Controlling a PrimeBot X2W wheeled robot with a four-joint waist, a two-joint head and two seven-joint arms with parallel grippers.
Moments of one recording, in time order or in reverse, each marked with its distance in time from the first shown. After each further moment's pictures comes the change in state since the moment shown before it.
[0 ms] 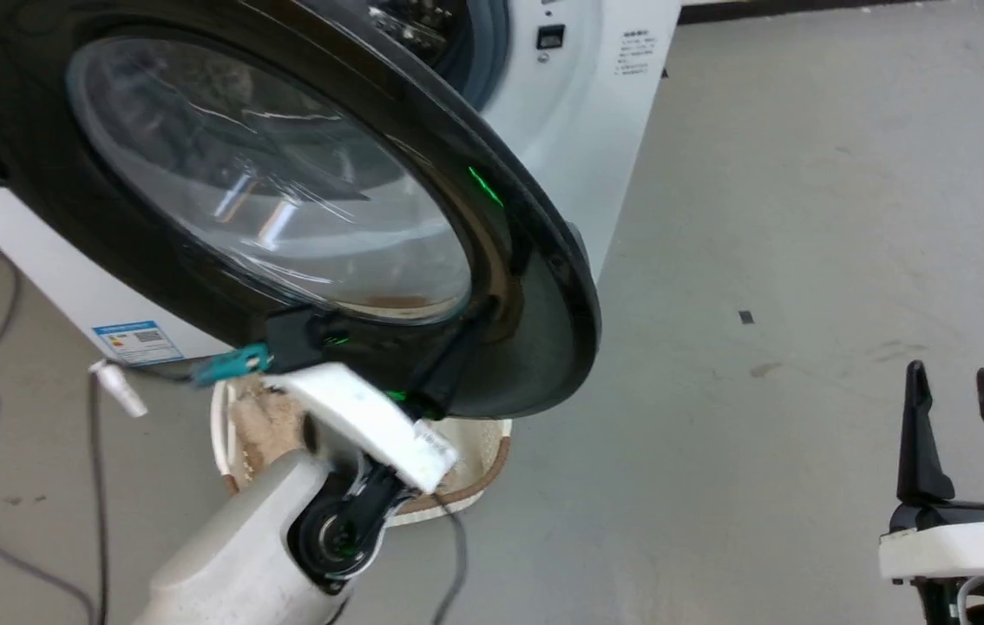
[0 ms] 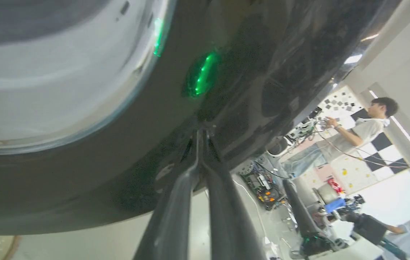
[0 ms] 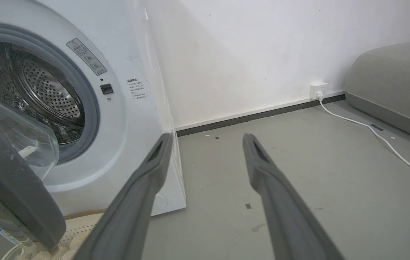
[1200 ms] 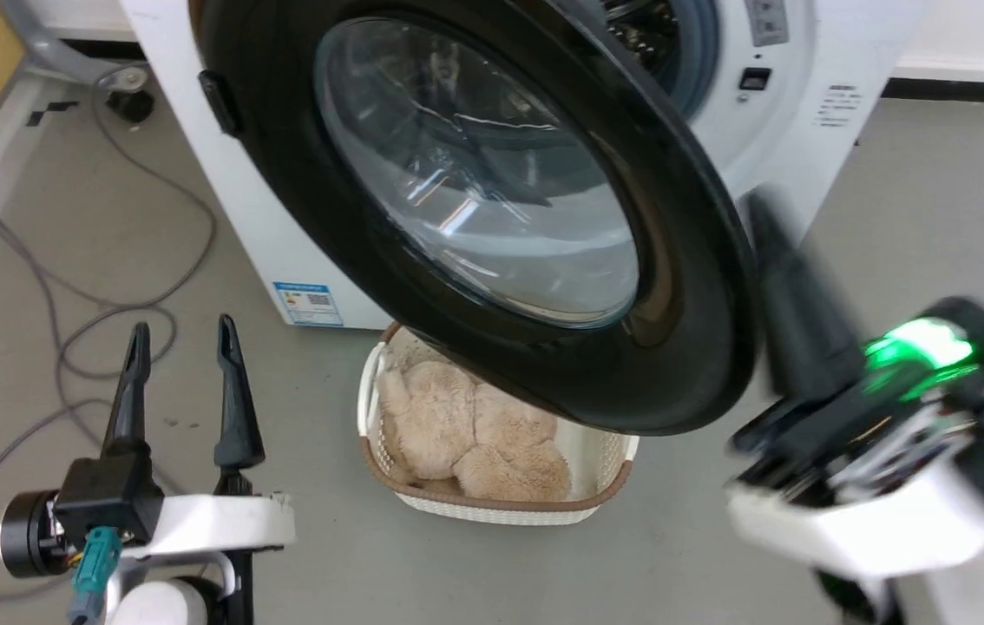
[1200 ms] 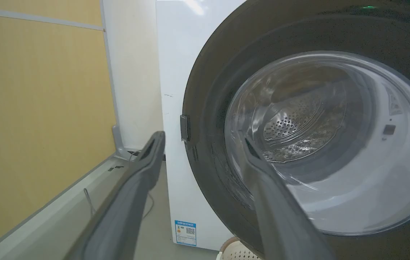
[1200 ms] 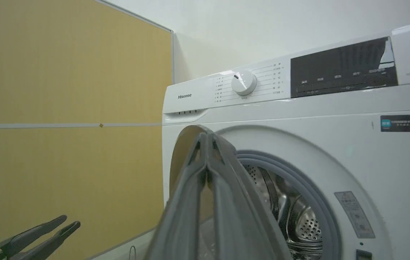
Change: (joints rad) left arm 0.452 -0.157 0.668 -0.305 1.194 0.325 -0.139; right arm -0.226 -0.095 0.464 -0.377 0.090 0.000 -0.001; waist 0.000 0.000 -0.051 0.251
